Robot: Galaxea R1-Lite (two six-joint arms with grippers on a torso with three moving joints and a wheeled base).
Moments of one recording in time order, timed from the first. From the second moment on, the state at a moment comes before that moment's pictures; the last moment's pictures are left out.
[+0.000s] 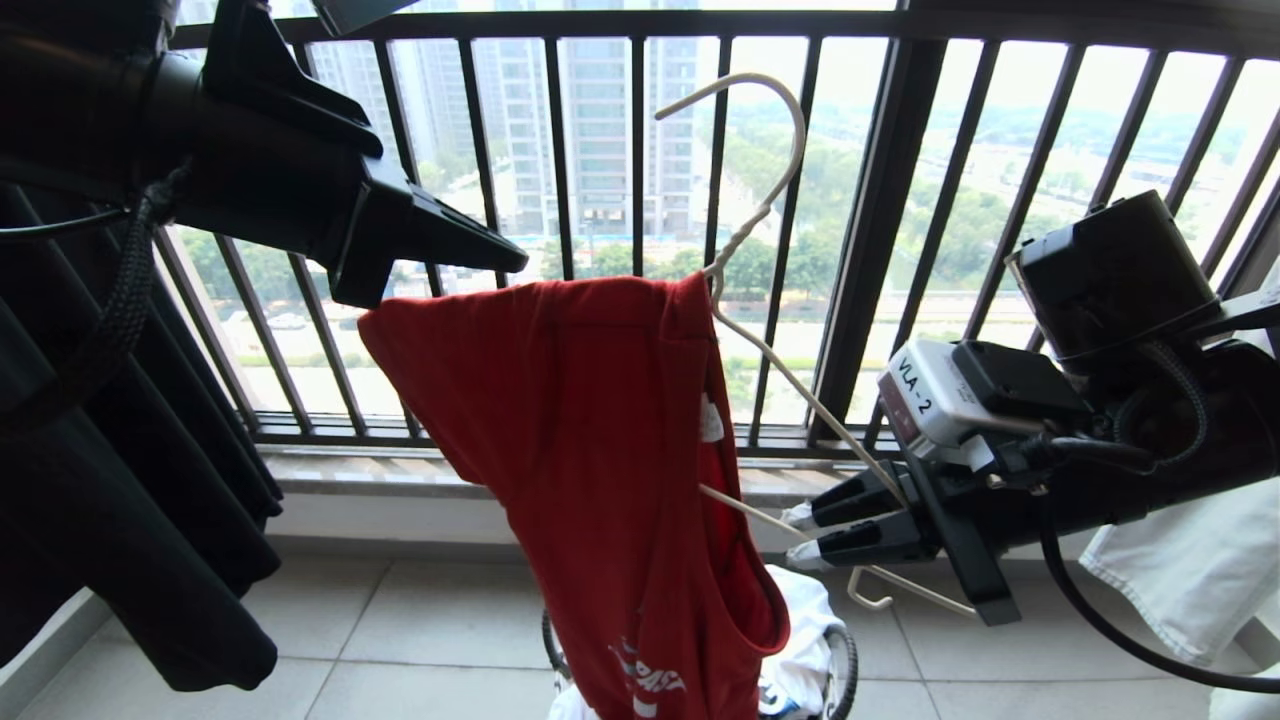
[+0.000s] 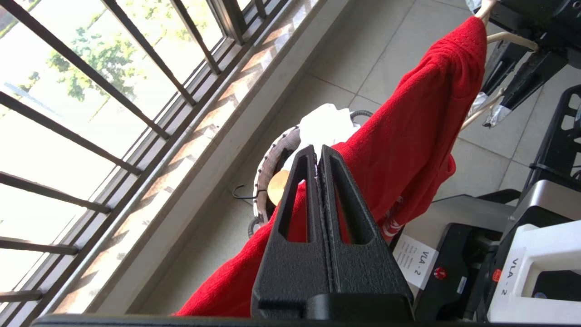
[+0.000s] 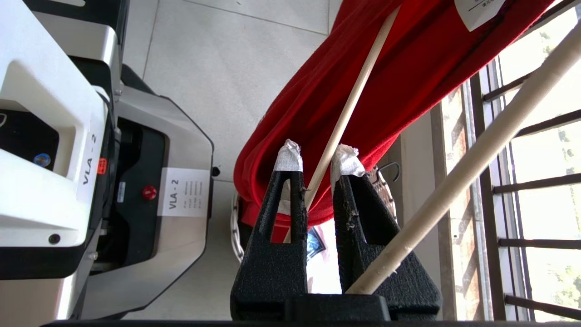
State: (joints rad) left arm -0.43 1.61 -1.90 0.75 -0.49 0.46; right arm 0.53 1.56 -1.21 0.36 0.66 -0.87
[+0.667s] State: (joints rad) left arm -0.43 1.56 -1.92 0.97 -0.72 0.57; right arm 0.54 1.52 -1.17 0.36 0.64 -0.93
